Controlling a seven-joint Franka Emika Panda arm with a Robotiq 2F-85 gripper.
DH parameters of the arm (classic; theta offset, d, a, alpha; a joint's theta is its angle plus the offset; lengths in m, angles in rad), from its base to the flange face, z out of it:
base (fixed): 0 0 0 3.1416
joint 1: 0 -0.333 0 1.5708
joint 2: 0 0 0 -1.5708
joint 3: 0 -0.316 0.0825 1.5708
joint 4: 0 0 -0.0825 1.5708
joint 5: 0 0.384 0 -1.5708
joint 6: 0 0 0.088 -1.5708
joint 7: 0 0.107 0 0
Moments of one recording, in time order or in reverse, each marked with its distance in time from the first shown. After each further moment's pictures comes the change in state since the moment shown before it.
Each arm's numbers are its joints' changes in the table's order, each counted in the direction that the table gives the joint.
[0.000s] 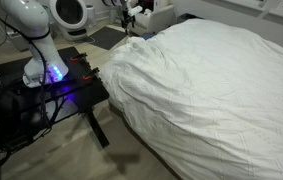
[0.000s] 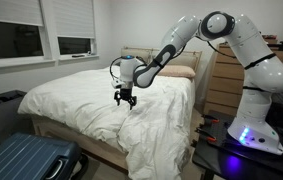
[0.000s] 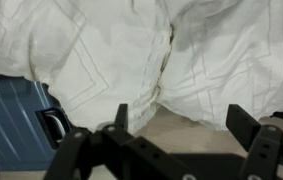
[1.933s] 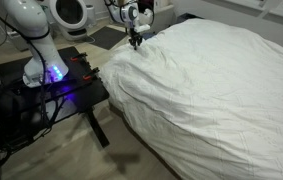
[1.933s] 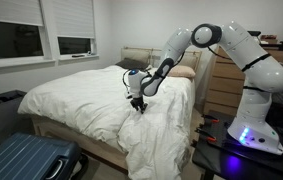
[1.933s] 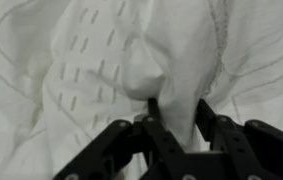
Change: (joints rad) arm 0.094 0.134 0.083 -0.005 -0.145 0.065 0.135
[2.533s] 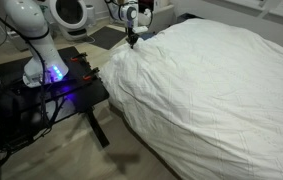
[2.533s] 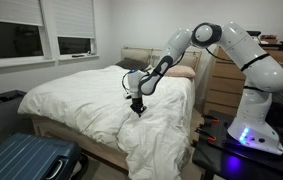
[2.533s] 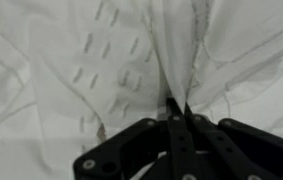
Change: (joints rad) arm 0.088 0.003 -0.130 0.005 0.130 0.036 -0.132
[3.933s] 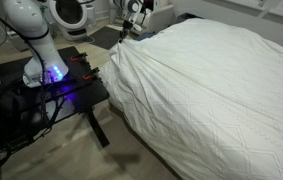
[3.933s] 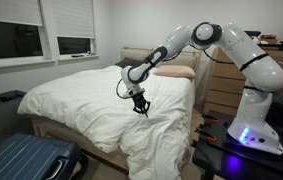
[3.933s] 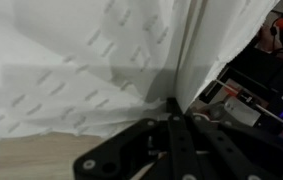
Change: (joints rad) arm 0.055 0.017 -0.131 -0.167 0.273 0.569 -0.624
